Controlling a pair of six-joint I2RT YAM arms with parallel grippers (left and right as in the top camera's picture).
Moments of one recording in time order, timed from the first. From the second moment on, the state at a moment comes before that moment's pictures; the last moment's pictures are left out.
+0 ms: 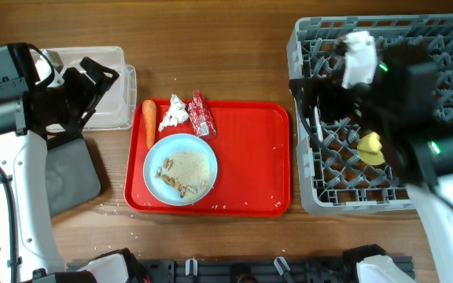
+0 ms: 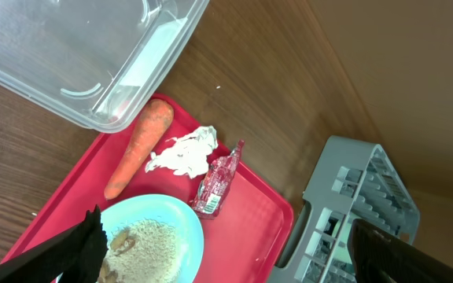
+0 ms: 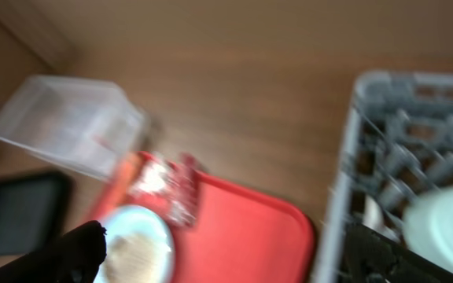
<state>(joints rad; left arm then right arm) 0.27 1.40 1.40 -1.01 0.46 -0.59 0.20 1.14 1.33 -0.76 -0.34 0.15</state>
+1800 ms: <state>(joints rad) 0.27 1.40 1.40 -1.01 0.46 -0.59 0.20 0.03 0.01 0.00 -0.10 0.04</state>
